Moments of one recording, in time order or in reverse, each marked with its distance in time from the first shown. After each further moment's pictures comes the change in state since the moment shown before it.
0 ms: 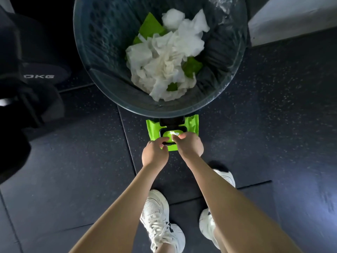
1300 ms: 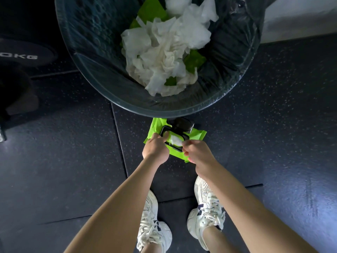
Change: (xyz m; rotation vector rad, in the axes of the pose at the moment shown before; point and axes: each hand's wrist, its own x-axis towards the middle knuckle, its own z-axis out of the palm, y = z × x) left_hand 0.032 0.002 0.027 0.317 -0.215 0.005; right_hand -0.013 0.021 -0.036 0.545 -0.295 0.198
